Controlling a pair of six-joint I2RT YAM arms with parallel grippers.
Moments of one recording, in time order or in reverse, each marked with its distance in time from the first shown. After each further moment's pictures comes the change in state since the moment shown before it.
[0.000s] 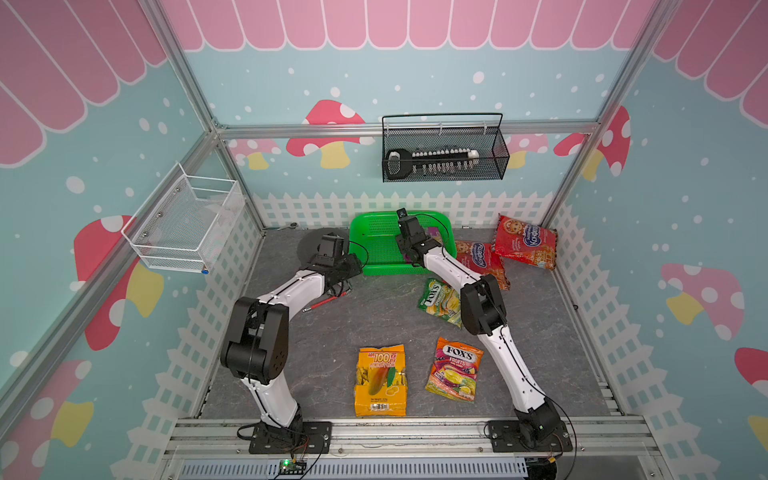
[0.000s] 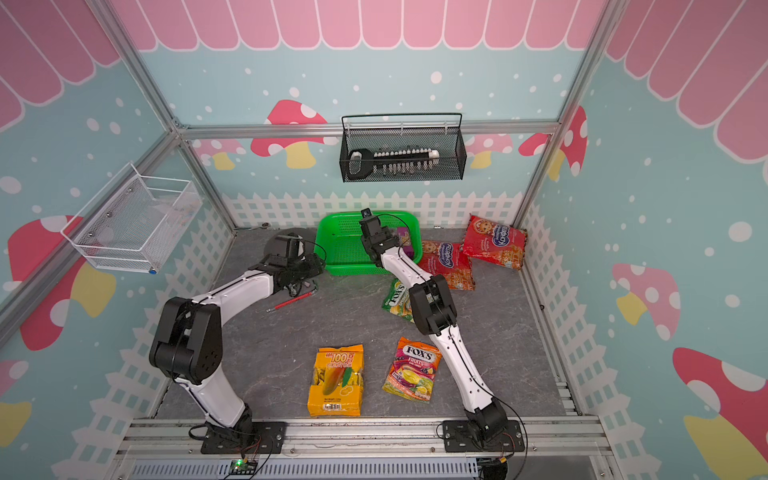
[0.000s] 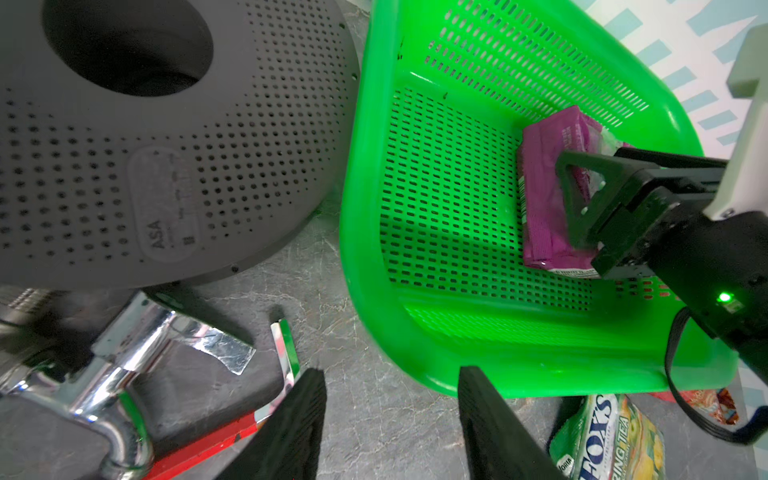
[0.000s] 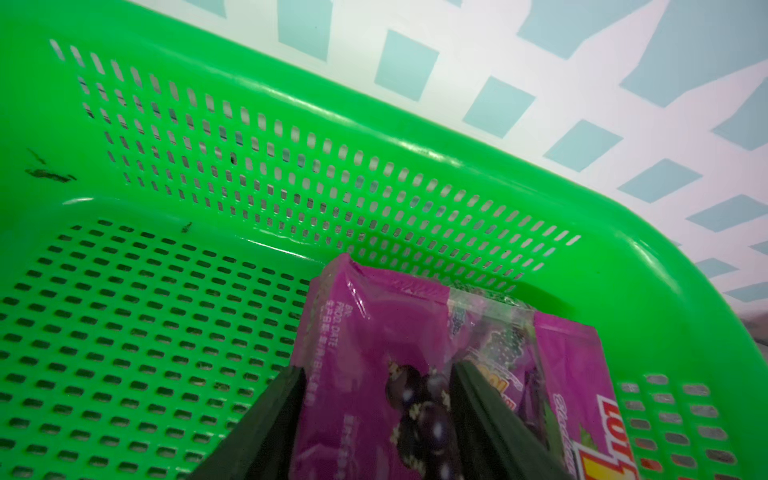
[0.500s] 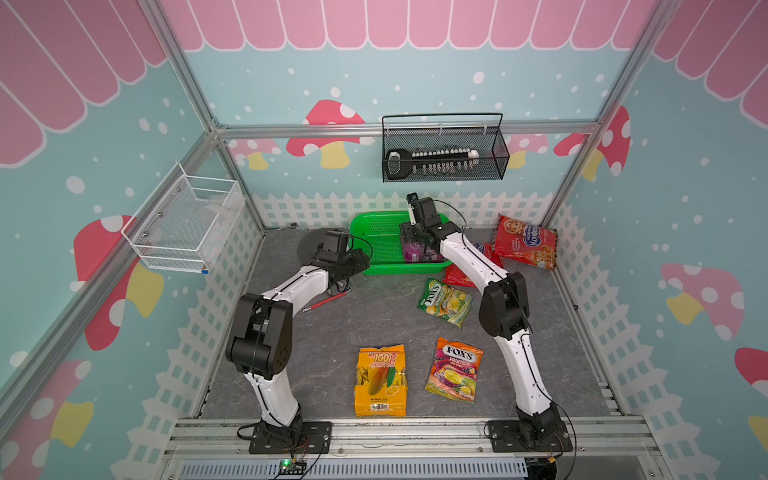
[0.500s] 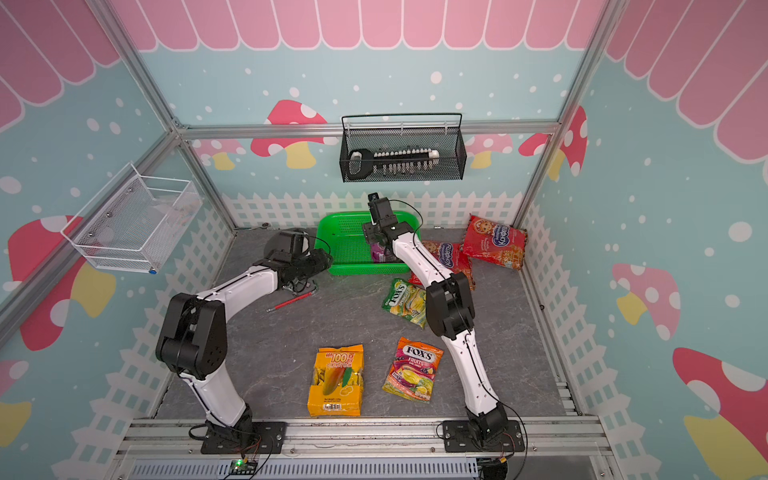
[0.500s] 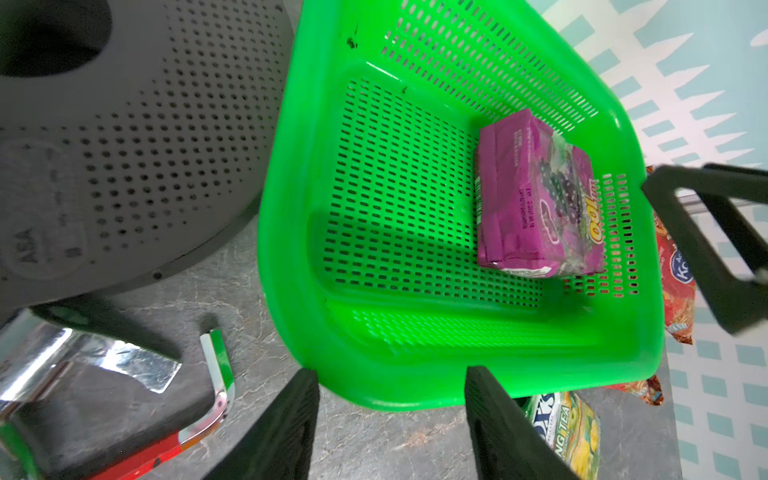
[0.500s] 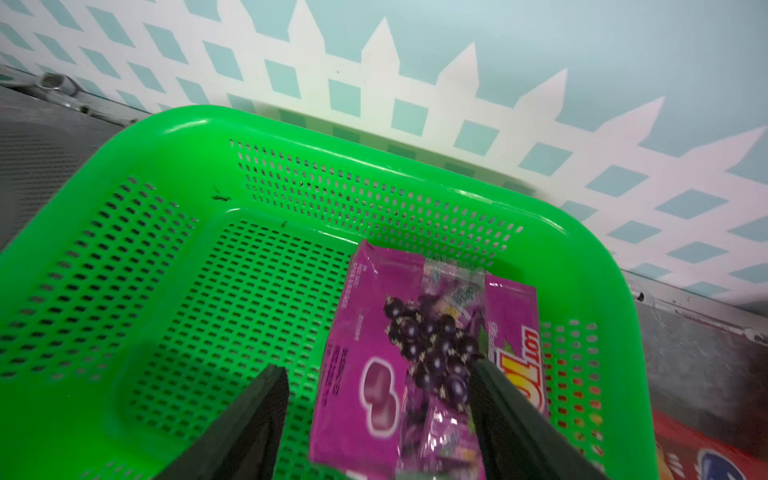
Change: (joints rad) left arm -0.019 0.041 0.085 -0.007 0.047 -0.081; right arm -0.024 -0.305 -0.143 -0.232 -0.217 0.134
